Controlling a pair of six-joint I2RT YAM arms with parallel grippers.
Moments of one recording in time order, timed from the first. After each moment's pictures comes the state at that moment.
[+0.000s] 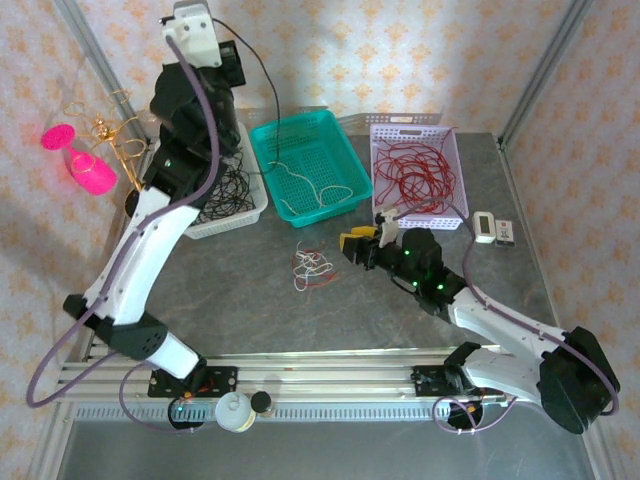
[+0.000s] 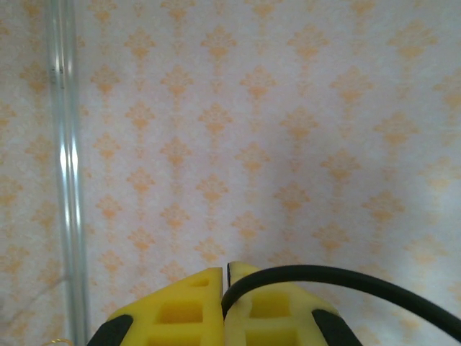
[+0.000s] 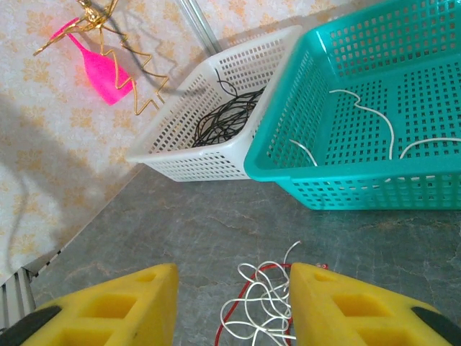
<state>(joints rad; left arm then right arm) -0.48 1.58 2.06 -0.11 -0.81 0.21 0.64 1.05 0.53 0.31 -0.23 0.43</state>
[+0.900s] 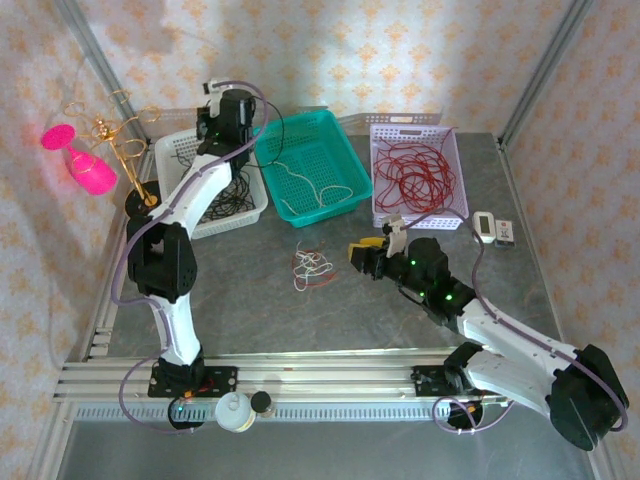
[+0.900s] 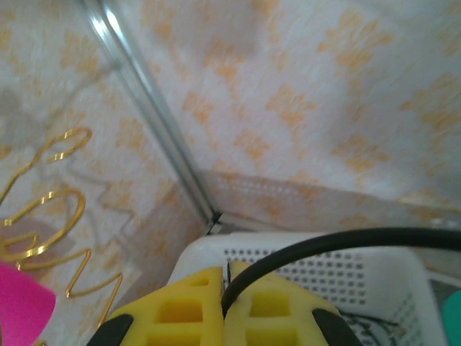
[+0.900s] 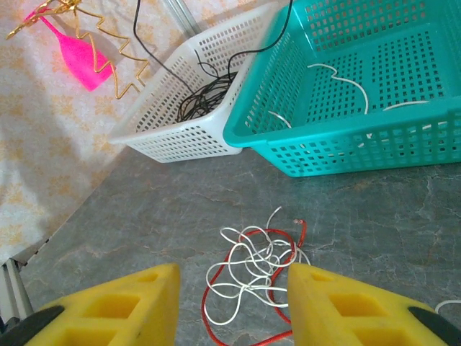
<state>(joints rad) -0.19 1.93 1.74 -0.16 -0.91 0.02 0.64 0.94 0.46 0.22 -0.19 0.45</state>
